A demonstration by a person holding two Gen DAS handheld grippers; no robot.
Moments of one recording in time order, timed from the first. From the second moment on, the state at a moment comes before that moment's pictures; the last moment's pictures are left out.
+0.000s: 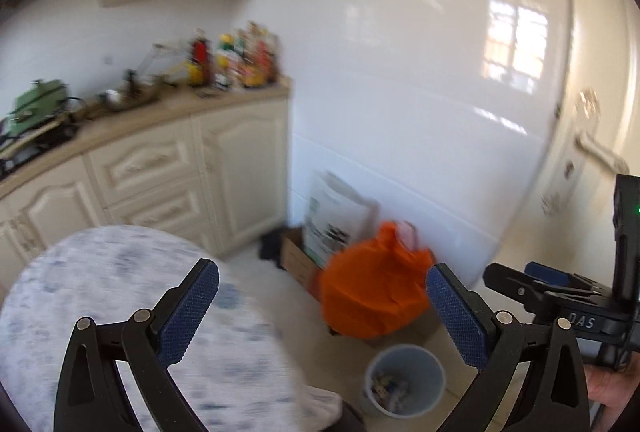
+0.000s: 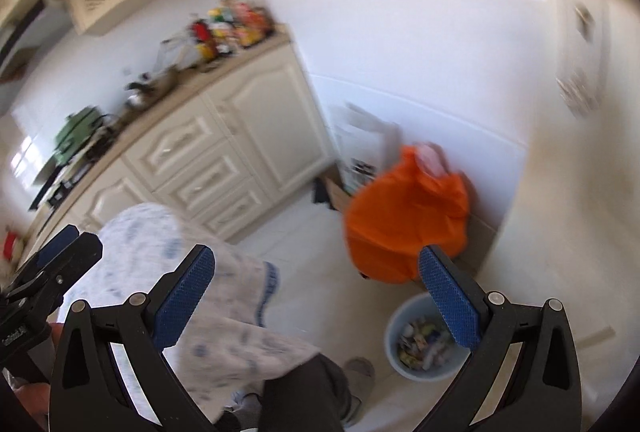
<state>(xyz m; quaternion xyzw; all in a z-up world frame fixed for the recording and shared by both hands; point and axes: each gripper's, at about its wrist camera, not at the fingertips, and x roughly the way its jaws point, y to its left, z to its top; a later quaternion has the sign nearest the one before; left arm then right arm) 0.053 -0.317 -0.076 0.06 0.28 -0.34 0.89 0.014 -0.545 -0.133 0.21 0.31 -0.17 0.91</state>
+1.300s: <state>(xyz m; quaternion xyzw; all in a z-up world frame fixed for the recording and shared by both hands) -0.228 -0.064 0.010 -0.02 0.17 0.02 0.99 0.009 -0.229 -0.028 0.01 0.21 0.06 0.98</state>
